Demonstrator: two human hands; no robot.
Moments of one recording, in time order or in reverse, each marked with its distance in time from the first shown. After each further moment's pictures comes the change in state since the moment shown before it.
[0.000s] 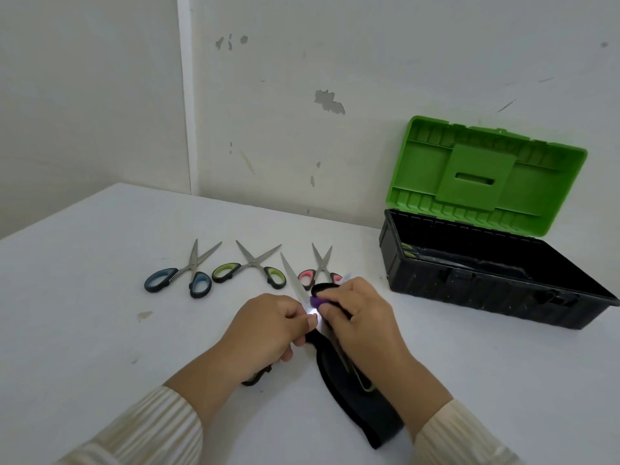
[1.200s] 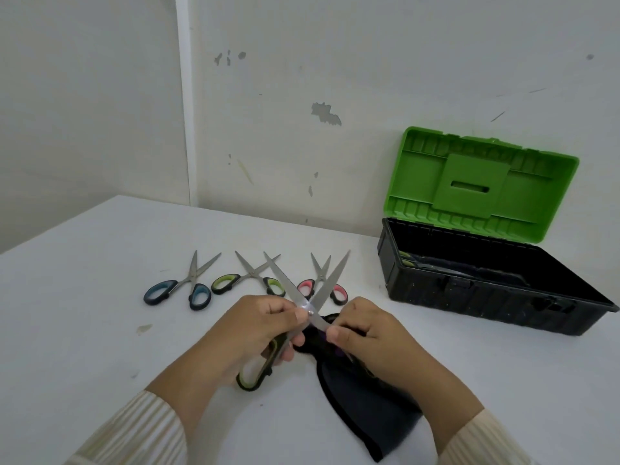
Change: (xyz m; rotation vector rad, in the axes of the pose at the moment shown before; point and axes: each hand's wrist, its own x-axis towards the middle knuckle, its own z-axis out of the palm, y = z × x) left_hand 0.002 0.000 -0.021 -0.350 -0.111 -0.054; right_hand -0.002 0.005 -0.030 0.125 -0.398 0.166
